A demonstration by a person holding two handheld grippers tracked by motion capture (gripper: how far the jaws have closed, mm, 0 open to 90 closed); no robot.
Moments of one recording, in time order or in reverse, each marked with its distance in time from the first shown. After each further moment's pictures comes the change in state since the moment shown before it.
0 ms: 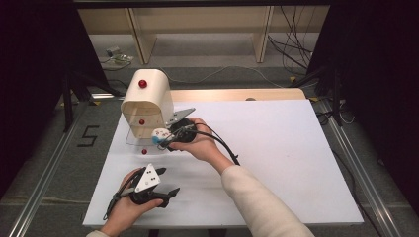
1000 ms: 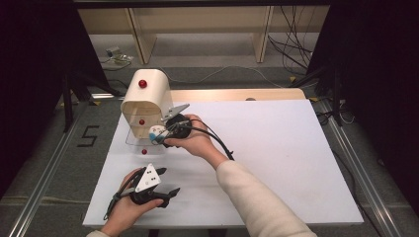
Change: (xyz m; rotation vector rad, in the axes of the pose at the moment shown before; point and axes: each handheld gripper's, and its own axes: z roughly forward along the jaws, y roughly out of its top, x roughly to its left) left arm -0.001 0.000 0.001 -0.002 -0.001 -0.002; right arm -0.004 0.013 0.010 0.029 -0.012 0.014
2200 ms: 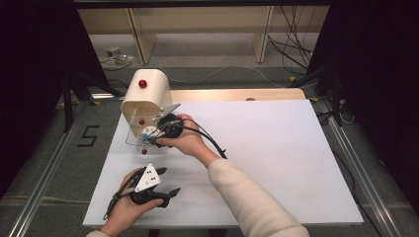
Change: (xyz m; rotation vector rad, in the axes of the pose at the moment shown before) left arm 0.000 0.001 -0.001 -0.007 -0.008 0.004; right arm 0.005 0.012 0.021 0.009 0.018 0.007
